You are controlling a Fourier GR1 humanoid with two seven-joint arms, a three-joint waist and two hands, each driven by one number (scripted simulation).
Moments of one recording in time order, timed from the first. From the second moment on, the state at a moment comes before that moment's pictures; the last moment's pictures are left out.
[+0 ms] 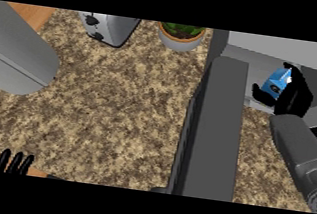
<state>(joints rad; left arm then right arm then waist) 0.65 0.24 -0.19 -1.91 0.33 -0.19 -0.63 -0.91 -0.30 -0.14 -0.03 0.19 -1.06 -0.56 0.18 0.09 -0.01</state>
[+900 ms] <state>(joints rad) 0.60 0.23 -0.18 -1.88 0.32 -0.18 -0.62 -1.03 -0.15 -0.03 -0.03 0.30 -0.81 -0.60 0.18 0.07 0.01</state>
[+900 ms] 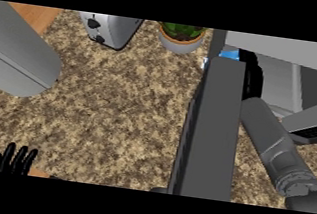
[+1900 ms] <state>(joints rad) 0.67 0.24 -0.18 -1.91 0.32 -0.18 -0.63 -0.84 -0.09 -0.24 -0.13 0.08 -0.35 -0.90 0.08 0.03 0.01</state>
